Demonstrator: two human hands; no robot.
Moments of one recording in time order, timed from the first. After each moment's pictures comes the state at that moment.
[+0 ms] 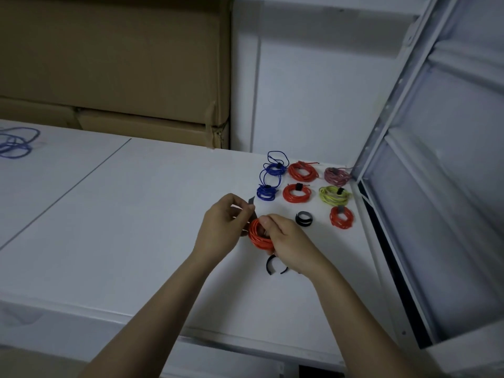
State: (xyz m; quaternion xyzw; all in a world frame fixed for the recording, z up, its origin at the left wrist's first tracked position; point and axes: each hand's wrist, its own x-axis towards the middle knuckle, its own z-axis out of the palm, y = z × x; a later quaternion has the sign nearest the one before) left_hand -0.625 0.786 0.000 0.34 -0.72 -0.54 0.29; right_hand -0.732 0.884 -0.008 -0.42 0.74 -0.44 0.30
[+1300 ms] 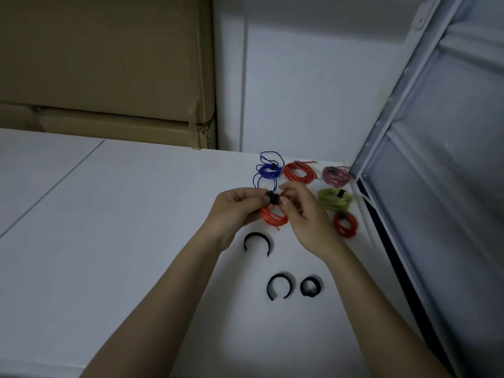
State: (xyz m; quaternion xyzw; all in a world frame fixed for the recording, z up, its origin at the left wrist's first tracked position) left_hand -0.689 0.738 -0.001 0.26 -0.54 -0.77 0.21; right_hand -0.804 0.854 -0.015 -0.46 0.73 -0.49 0.11
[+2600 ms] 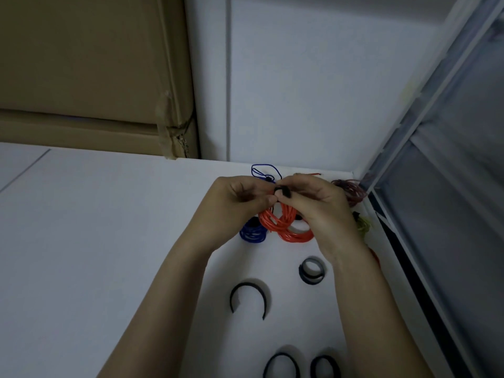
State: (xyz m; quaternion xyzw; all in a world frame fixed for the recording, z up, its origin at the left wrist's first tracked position) left_hand -0.751 0.685 0.007 0.14 -0.73 -0.63 0.25; right_hand -0.860 0.801 0.006 -0.32 0.64 -0.67 0.20
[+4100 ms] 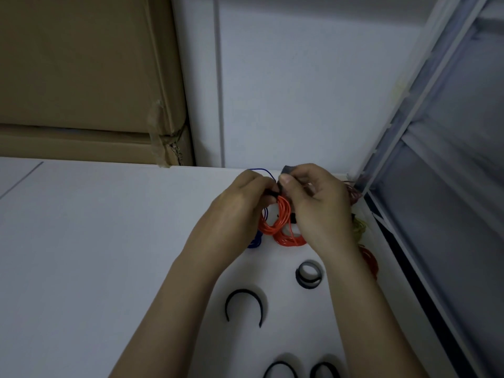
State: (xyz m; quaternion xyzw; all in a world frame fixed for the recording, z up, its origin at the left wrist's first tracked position) left_hand -0.761 0.697 0.005 0.10 -0.90 -0.26 0.32; right_hand -0.853 0.797 0.012 -0.33 0.73 -0.60 0.01
